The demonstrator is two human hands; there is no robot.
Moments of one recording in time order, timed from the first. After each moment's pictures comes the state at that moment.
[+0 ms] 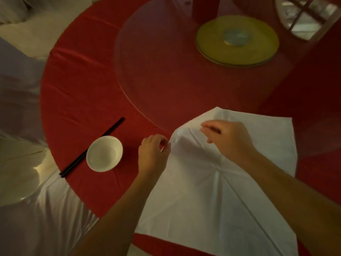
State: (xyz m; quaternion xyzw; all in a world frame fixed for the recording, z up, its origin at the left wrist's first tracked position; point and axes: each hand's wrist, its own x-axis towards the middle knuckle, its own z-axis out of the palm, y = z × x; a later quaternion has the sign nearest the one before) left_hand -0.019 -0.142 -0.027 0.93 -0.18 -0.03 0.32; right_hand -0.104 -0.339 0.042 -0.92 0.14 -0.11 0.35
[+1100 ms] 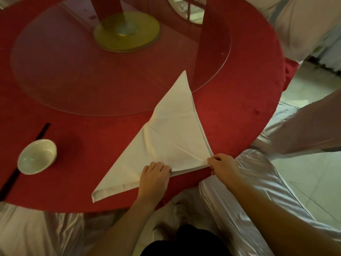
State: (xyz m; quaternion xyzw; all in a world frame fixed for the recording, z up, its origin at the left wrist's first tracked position) left_hand -0.255 -0.129 -0.064 0.80 -0.58 -0.05 0.15; right_hand -0.427 -0.292 -0.061 -0.63 0.62 -0.09 0.46
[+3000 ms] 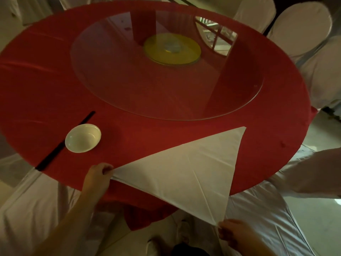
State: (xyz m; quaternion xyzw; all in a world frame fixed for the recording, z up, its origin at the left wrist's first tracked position) left_hand -0.066 0.035 -0.076 0.92 -0.16 -0.19 0.32; right_hand -0.444 -0.176 -0.043 -0.40 0.67 0.07 0.62
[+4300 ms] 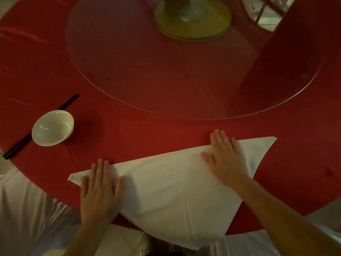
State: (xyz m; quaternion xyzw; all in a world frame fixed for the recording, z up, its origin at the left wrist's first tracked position) left_hand -0.169 -0.045 -0.101 0.98 -0.16 -0.11 0.09; right_hand -0.289 -0.381 -0.098 -0.97 0.23 0.07 0.05
